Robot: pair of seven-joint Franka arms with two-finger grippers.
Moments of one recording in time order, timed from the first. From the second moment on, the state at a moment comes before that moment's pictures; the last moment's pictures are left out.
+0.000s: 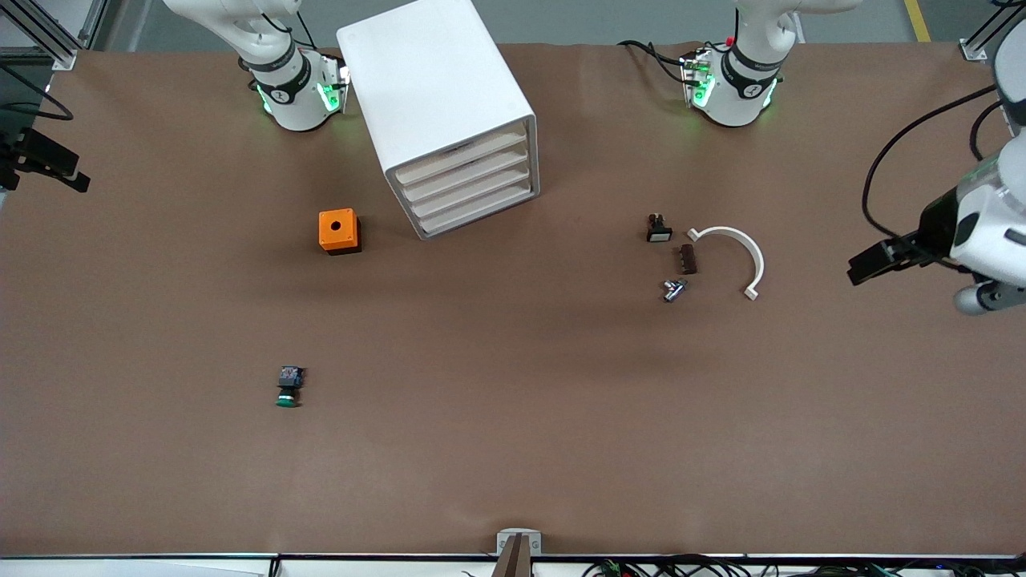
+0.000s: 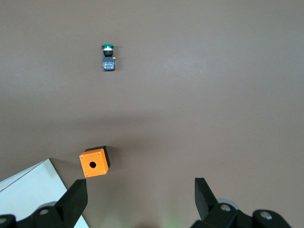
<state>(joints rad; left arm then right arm) -0.09 0.17 -0.01 -1.40 0.02 1.57 -0.32 0.00 -0.10 -0.11 -1.62 0.00 1.50 -0.06</state>
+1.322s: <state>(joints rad) -0.04 -0.13 -0.04 -1.69 0.02 1.55 -0.16 -0.01 -0.10 -0.12 -1.62 0.00 1.53 -0.10</state>
